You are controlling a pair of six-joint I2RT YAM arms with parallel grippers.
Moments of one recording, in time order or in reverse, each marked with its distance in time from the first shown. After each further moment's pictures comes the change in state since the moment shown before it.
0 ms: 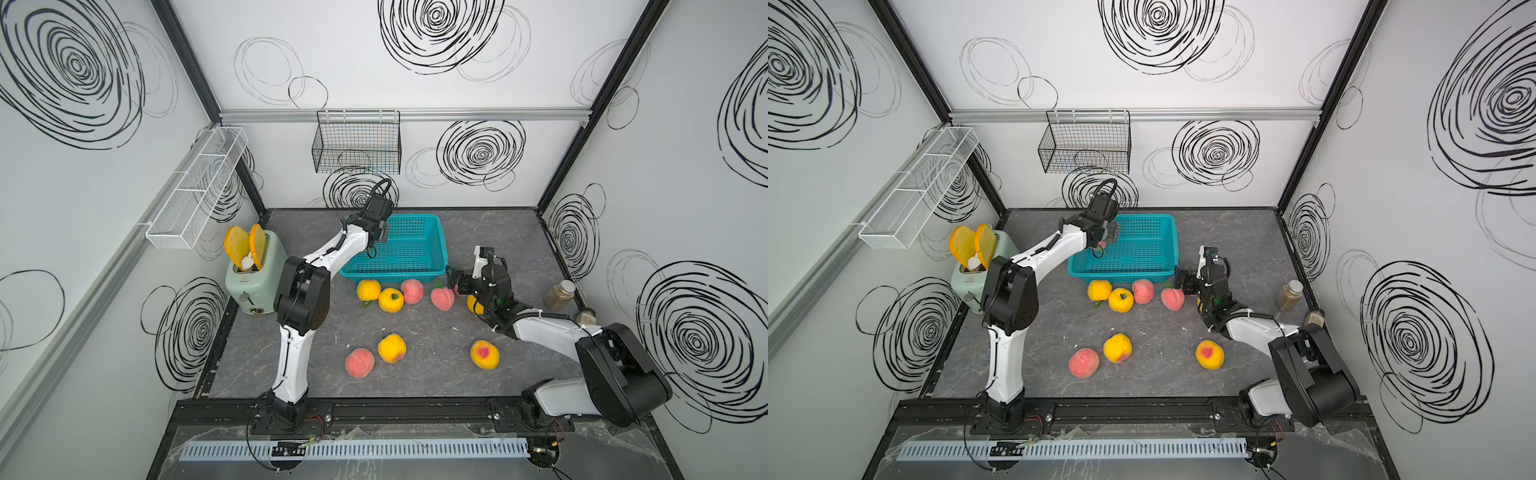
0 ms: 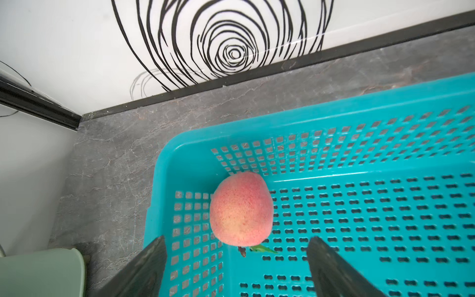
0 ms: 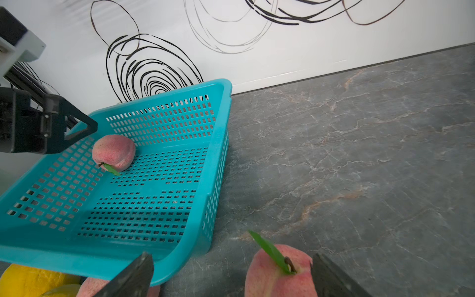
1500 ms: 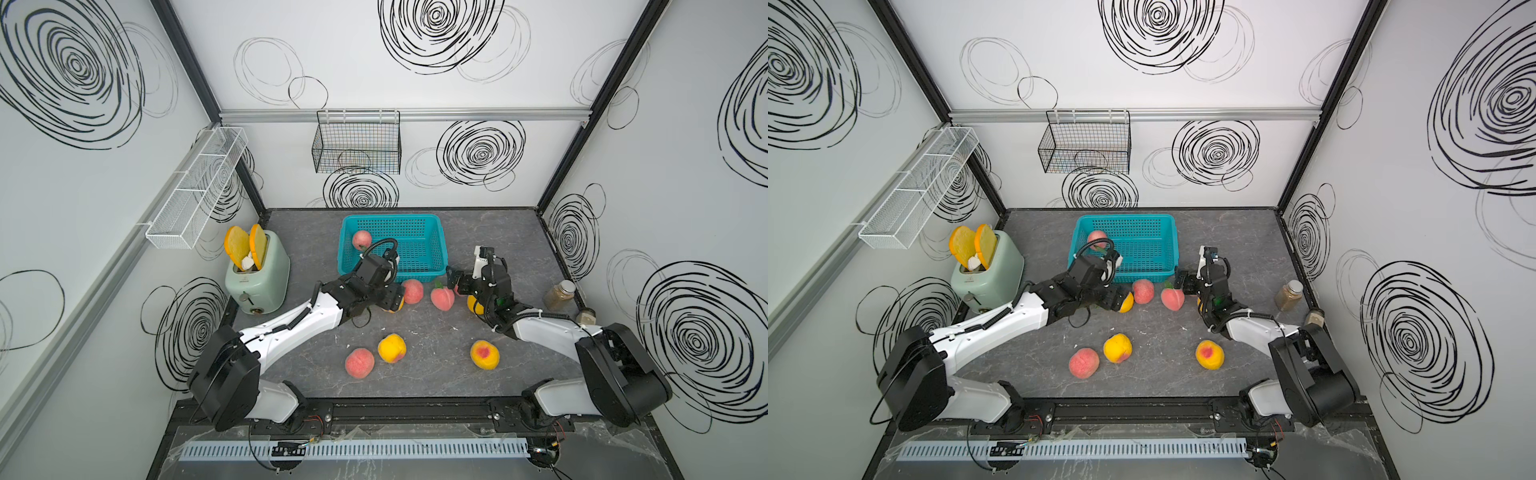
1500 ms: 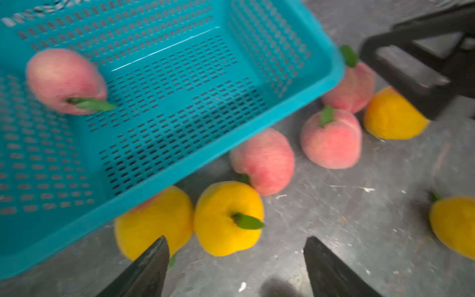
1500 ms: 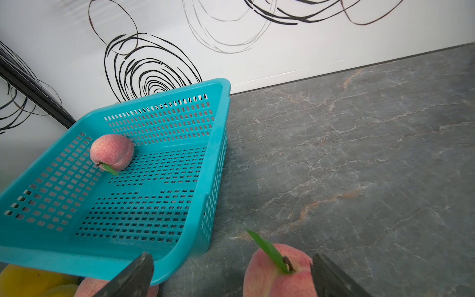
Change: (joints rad) left arm -0.317 -0.718 -0.853 0.215 0.393 -0.059; right arm 0.000 0.000 0.000 -0.003 0.005 -0.002
